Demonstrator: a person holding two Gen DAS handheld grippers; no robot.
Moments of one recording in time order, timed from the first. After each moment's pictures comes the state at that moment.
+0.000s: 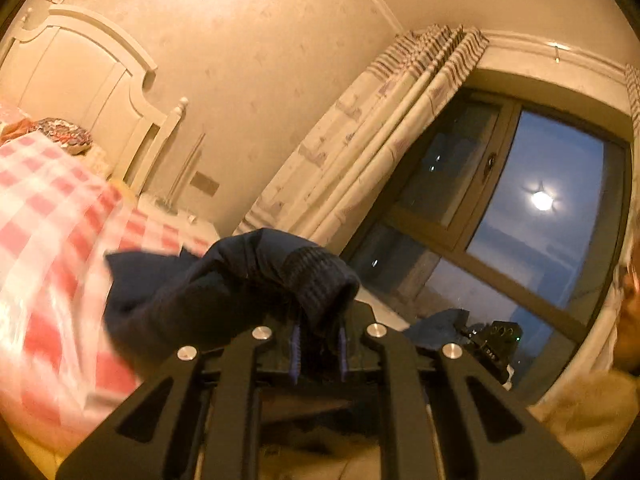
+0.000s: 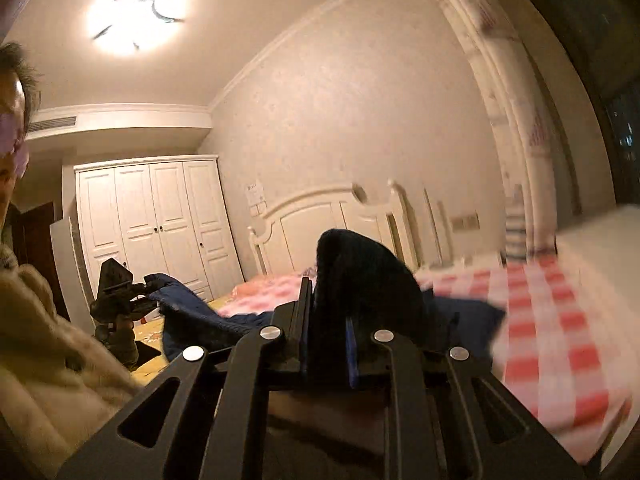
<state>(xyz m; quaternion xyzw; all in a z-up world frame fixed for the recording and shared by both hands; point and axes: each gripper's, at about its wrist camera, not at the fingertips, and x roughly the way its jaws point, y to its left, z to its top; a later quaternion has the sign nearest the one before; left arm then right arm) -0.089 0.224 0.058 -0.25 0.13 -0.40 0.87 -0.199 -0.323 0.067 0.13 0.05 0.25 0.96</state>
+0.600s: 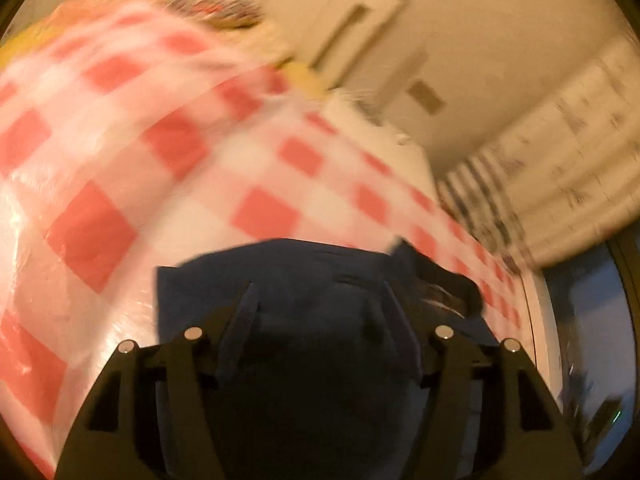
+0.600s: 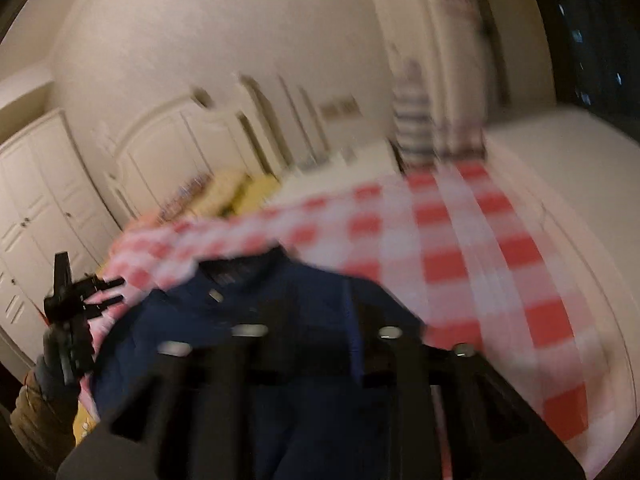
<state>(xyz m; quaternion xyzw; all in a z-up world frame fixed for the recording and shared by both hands) 0.295 0.157 -0.060 -0.27 0.44 -0.07 0.86 0.113 -0.387 0.003 0.18 0.33 0.05 0.93</state>
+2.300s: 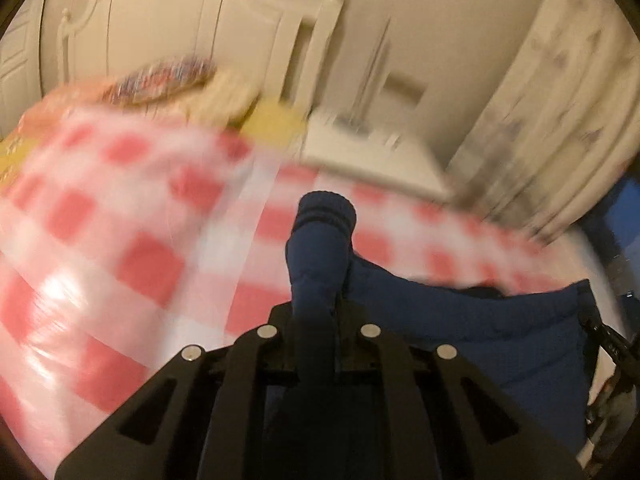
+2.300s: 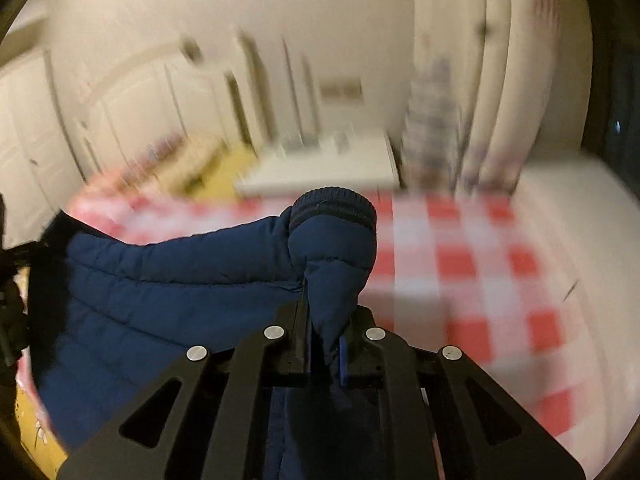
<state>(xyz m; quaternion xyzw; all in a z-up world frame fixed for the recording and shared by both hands) 0.349 0.107 -0.050 -0.09 0.42 -0.08 0.90 0.250 -0.320 -0.022 0.07 0.38 0.01 0.92</state>
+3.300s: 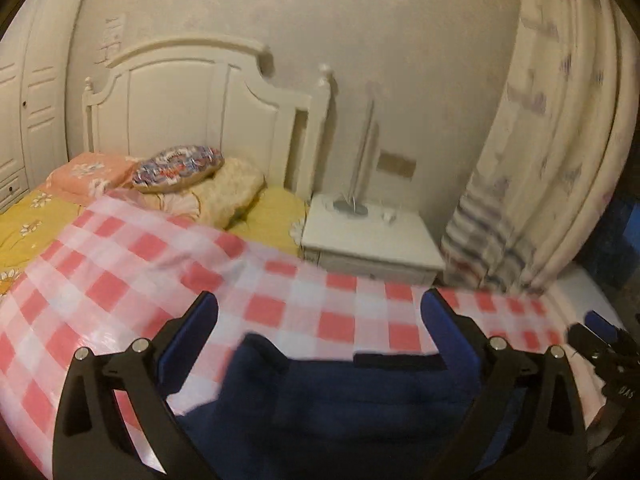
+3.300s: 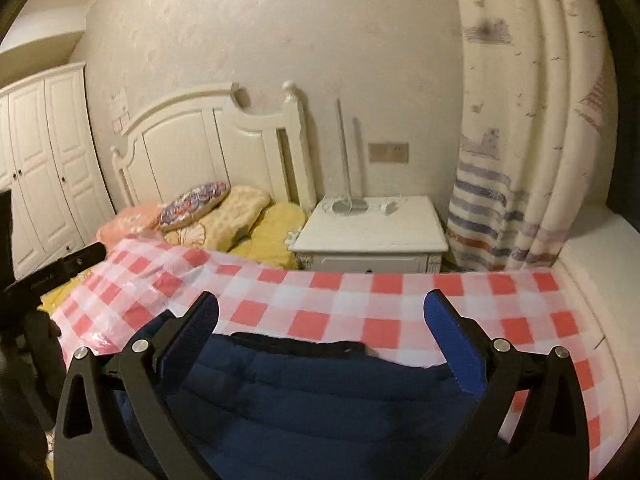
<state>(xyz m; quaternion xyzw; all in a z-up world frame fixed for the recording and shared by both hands) 0.293 0.046 0.066 -0.06 0.28 -0.05 0.96 0.256 -0.205 0.066 0.06 0.27 0.05 0.96</state>
